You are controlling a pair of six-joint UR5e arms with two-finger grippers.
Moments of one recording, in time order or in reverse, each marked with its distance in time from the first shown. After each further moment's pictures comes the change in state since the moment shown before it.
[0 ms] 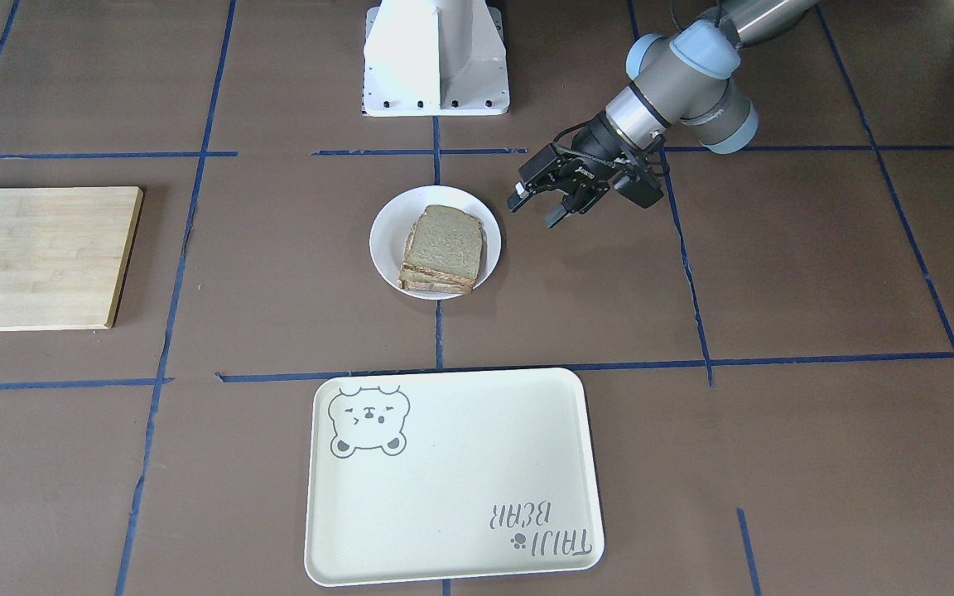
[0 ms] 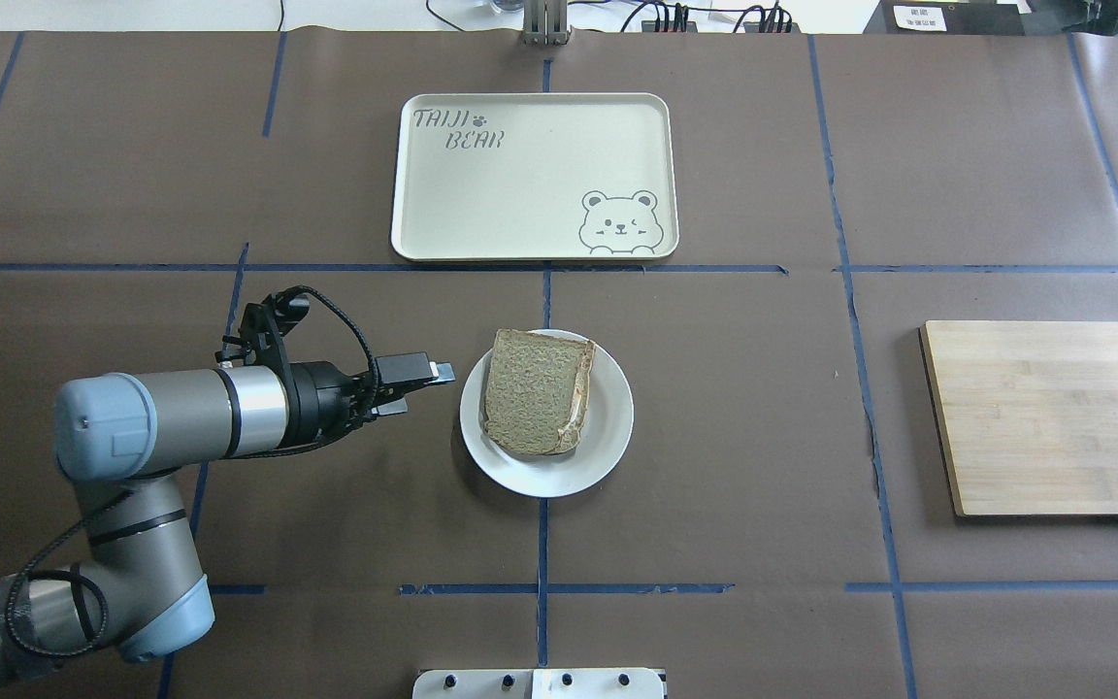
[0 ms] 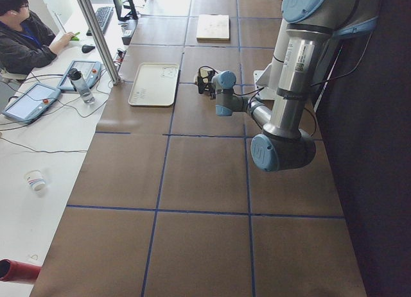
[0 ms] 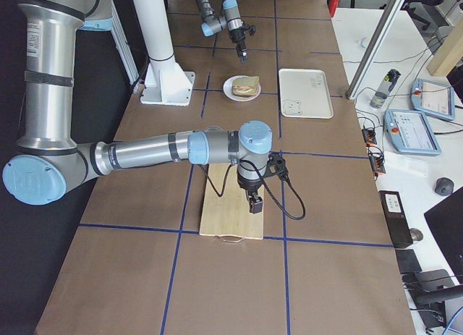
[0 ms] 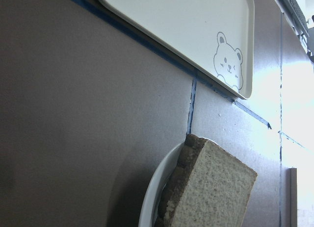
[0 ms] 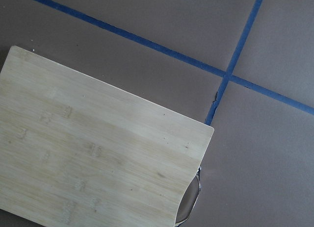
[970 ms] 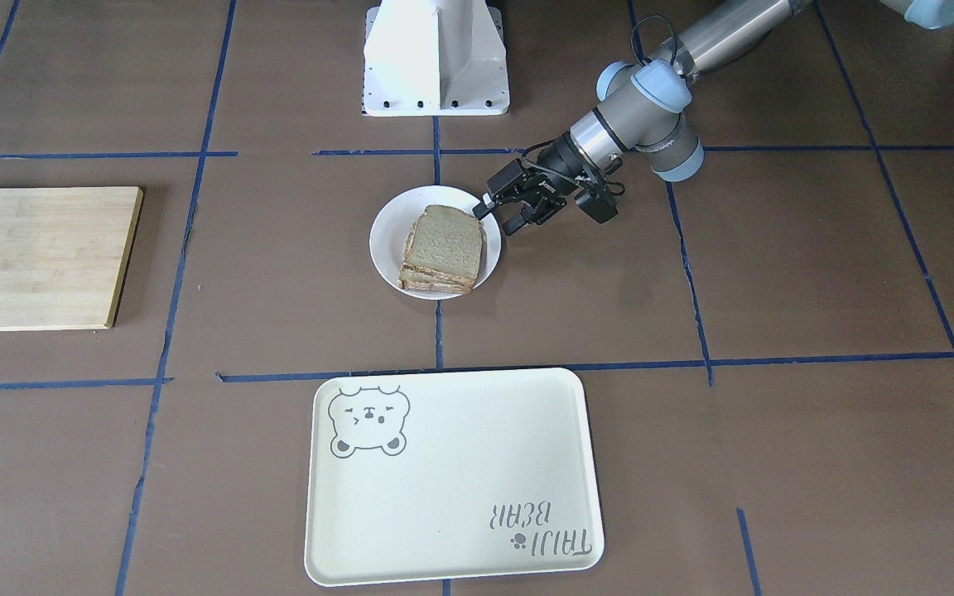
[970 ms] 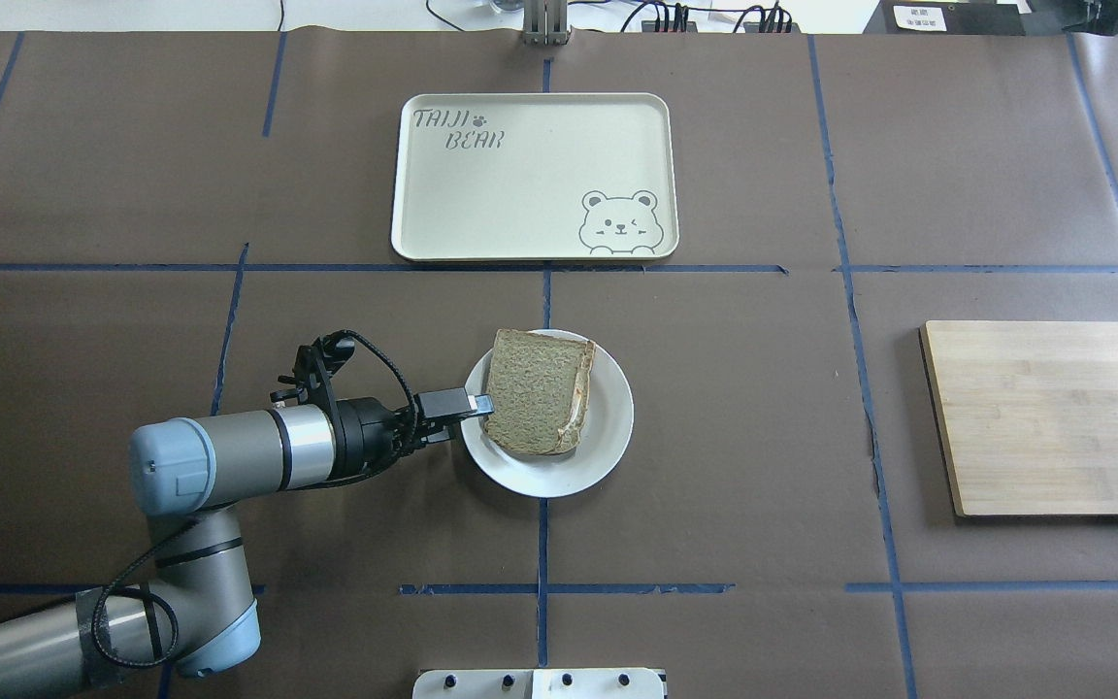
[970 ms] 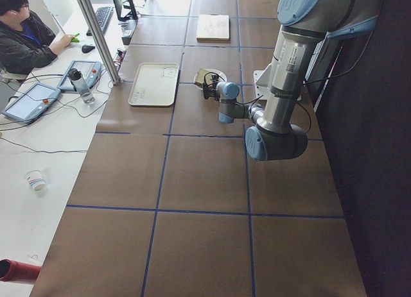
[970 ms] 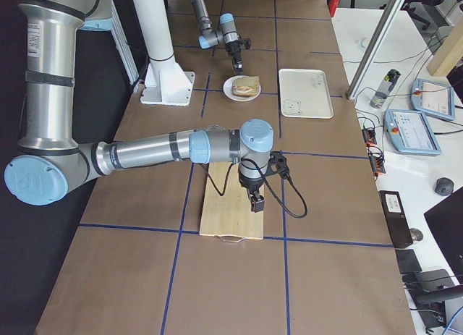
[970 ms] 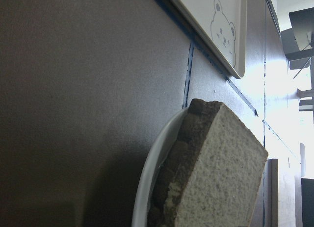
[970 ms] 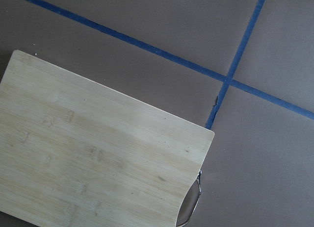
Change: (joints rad) left arm 0.066 -0.080 0.177 -0.180 0.042 -0.019; right arm 0.000 0.009 0.000 -0.001 0.001 0.002
